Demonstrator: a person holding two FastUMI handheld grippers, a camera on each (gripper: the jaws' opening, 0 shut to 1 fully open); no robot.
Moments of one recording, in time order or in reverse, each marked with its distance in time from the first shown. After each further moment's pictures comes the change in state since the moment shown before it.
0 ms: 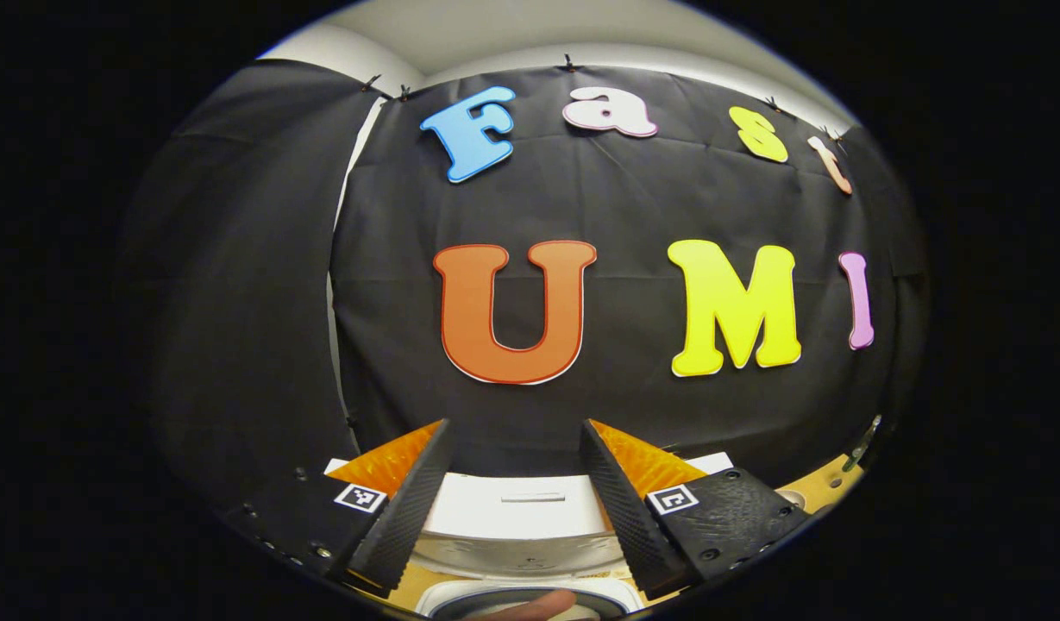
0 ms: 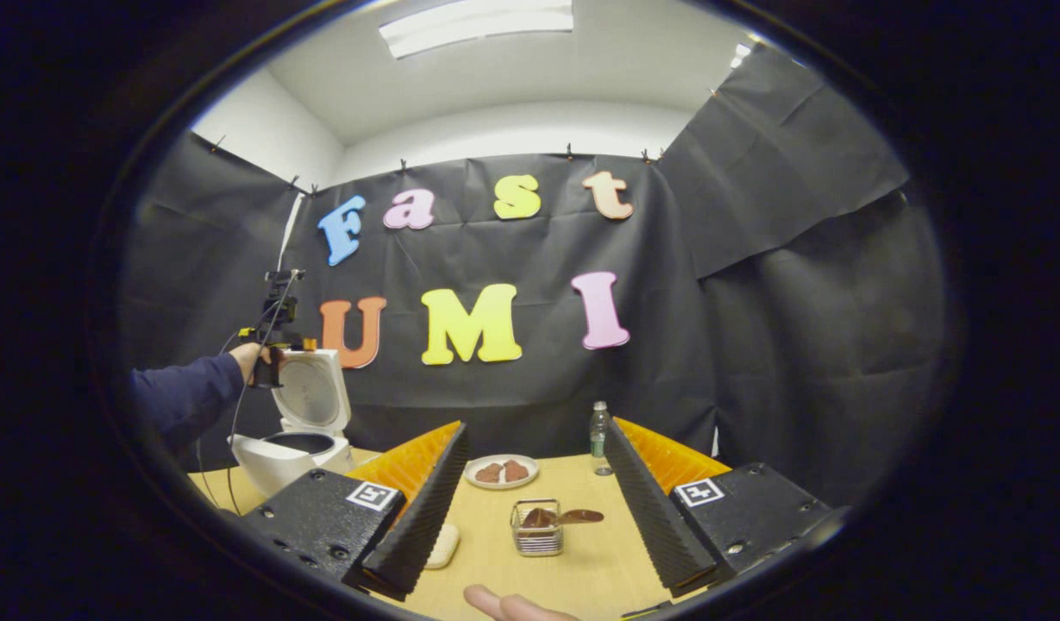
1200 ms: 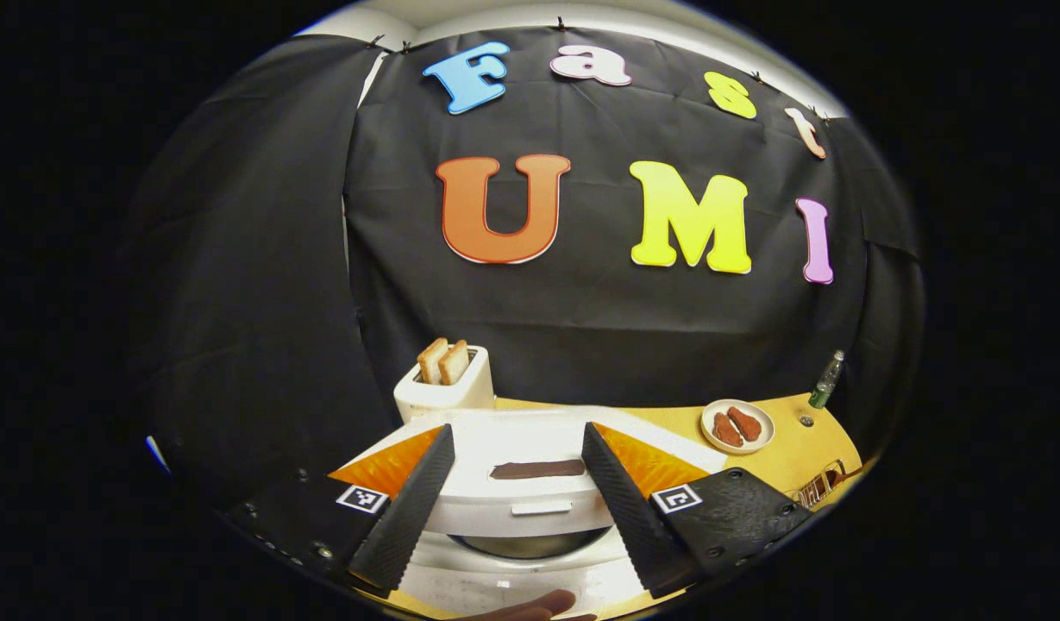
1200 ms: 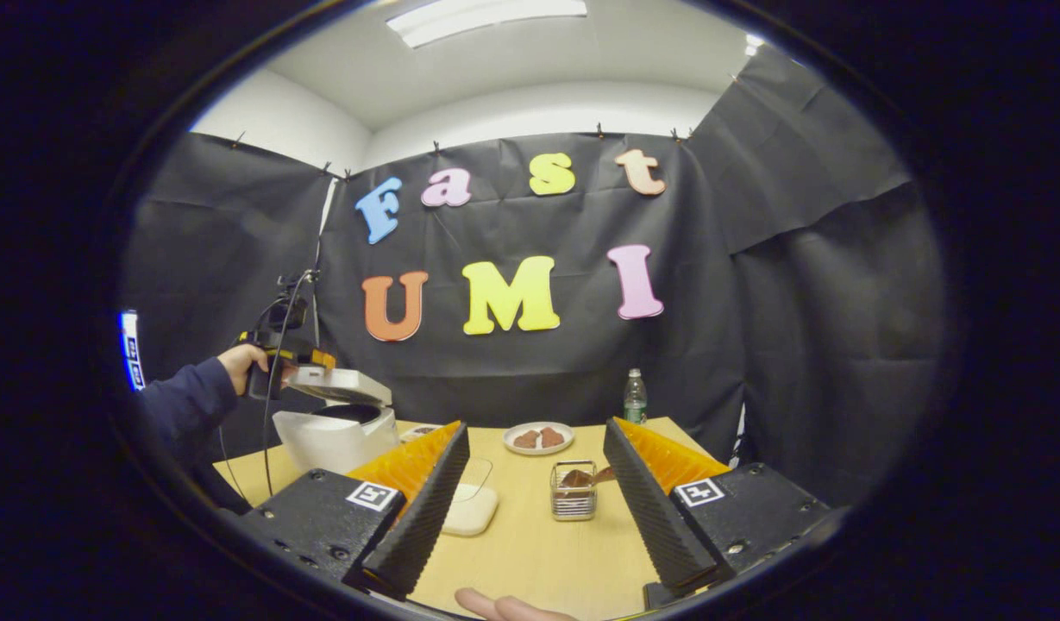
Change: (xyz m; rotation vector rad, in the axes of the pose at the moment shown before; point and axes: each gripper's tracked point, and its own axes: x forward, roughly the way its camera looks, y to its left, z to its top) left arm -0.164 -0.014 -0.140 -0.025 0.304 -0.060; right arm -0.041 0.032 -0.024 -0.005 0.104 0.103
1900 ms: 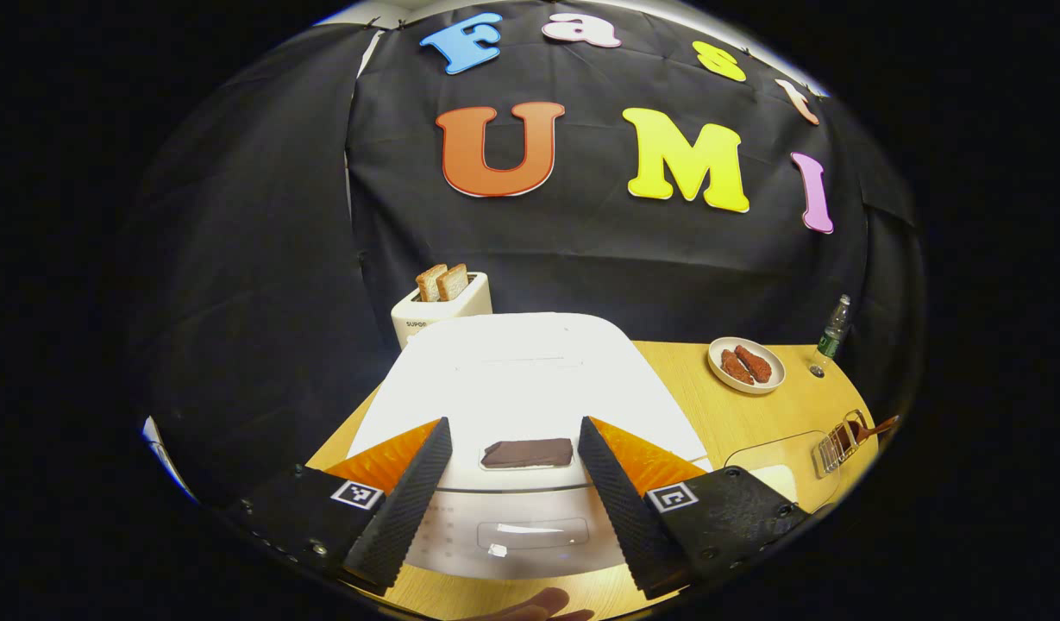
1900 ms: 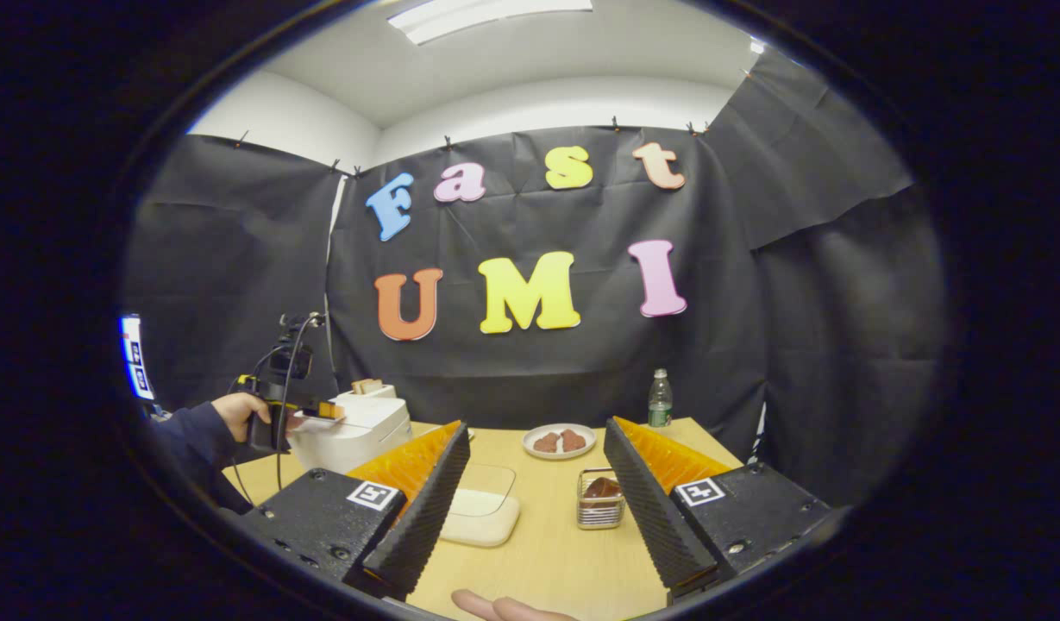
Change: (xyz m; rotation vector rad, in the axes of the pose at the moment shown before) left arm -0.023 -0.004 -0.084 0.023 0.111 0.022; right arm 0.029 0.017 0.008 -0.017 0.002 -0.003
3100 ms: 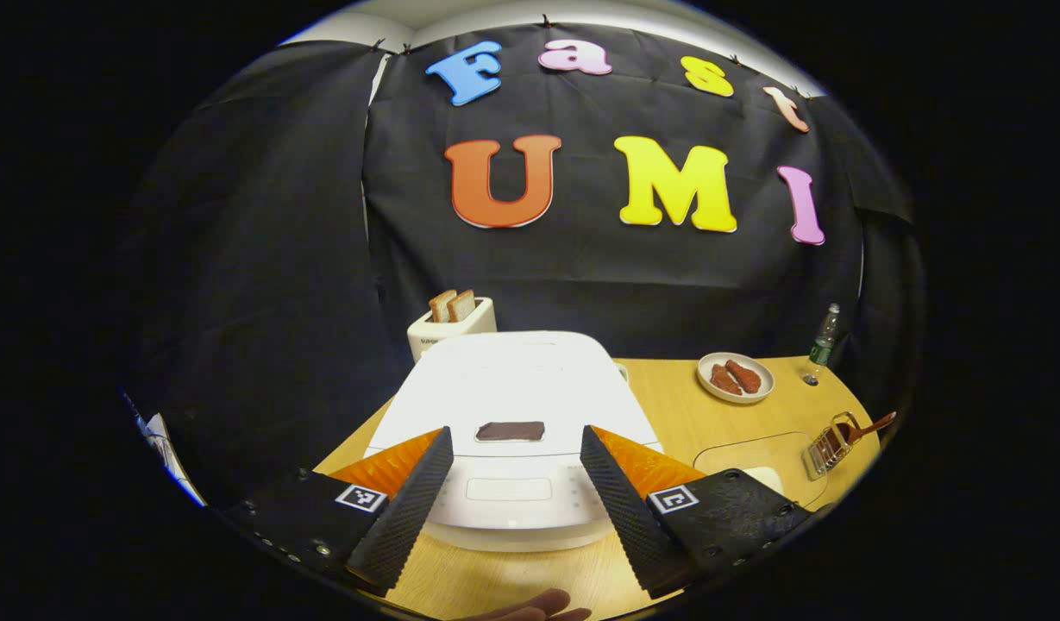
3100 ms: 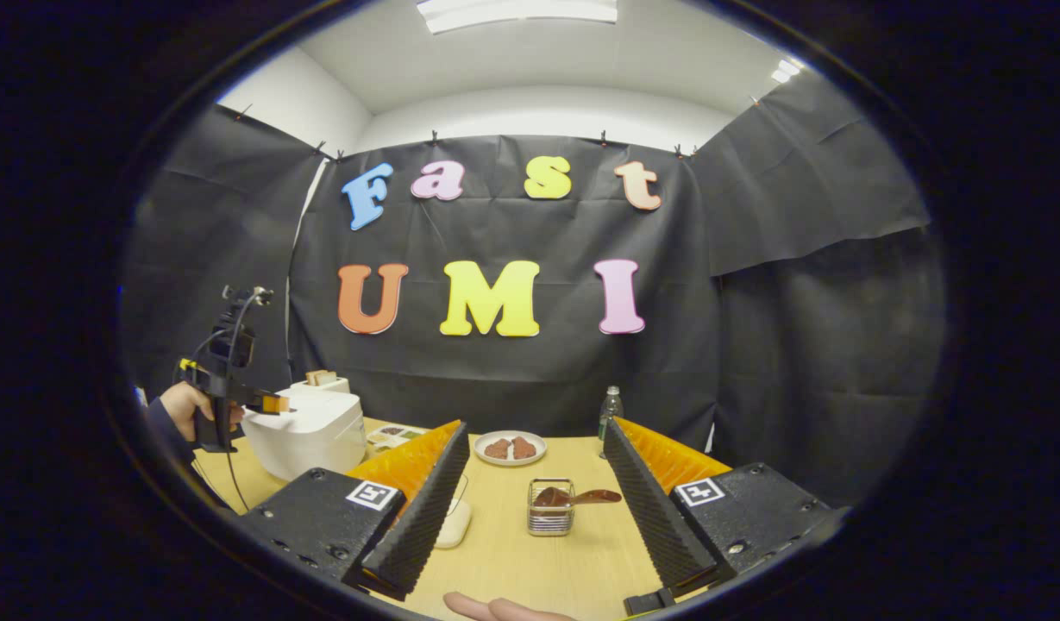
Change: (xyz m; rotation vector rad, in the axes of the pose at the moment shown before) left arm -0.069 -0.016 0.020 0.011 -0.132 0.021; right arm -0.006 -0.012 0.013 -0.072 -0.001 -0.124
